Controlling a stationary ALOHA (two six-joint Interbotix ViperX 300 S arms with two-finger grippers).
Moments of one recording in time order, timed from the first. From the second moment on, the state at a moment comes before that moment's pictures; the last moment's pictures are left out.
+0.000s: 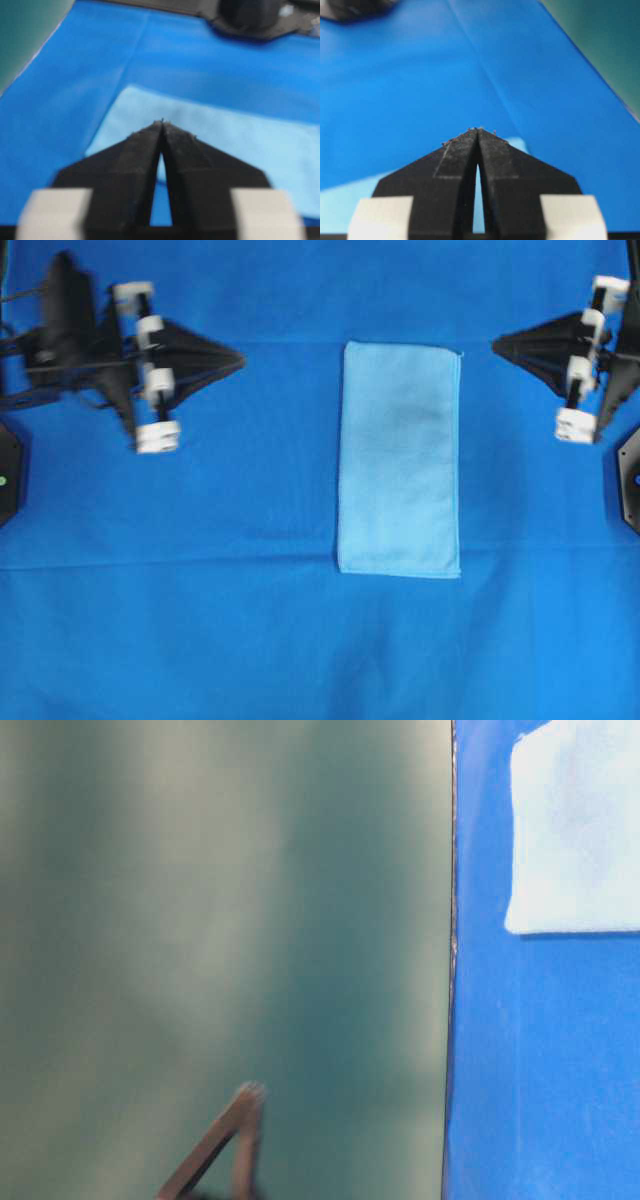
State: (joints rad) left arm 0.21 -0.34 0.94 -0.03 -0.36 -0.03; right arm -0.35 -0.75 1.16 0.01 -0.12 0.06
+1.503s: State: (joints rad) left arm 0.33 0.49 0.42 -0.03 -0.35 0.03; right arm -0.56 0.02 1.02 -0.06 -0.24 0.05
